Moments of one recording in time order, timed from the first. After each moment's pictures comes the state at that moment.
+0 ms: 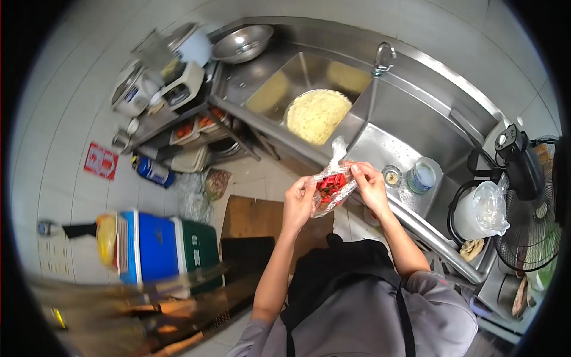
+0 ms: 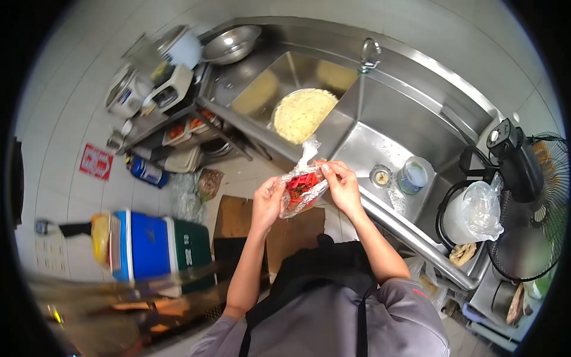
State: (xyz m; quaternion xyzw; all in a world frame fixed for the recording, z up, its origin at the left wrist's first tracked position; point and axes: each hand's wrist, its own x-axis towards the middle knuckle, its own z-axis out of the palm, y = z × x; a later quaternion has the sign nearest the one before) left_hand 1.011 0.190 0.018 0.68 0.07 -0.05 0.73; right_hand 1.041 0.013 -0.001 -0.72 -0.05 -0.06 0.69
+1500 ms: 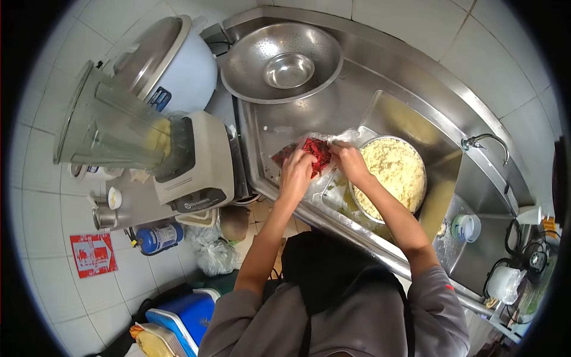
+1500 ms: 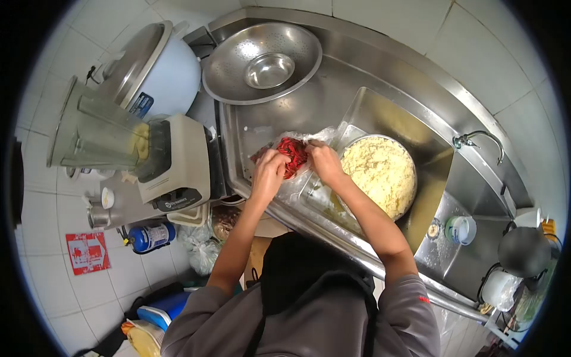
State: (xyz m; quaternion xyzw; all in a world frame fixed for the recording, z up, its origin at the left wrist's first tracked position) left_hand 1.544 0.521 -0.048 0.91 -0.22 0.10 0.34; right_hand 1.558 0.341 -0.071 -0.93 -0.14 -0.09 0.33
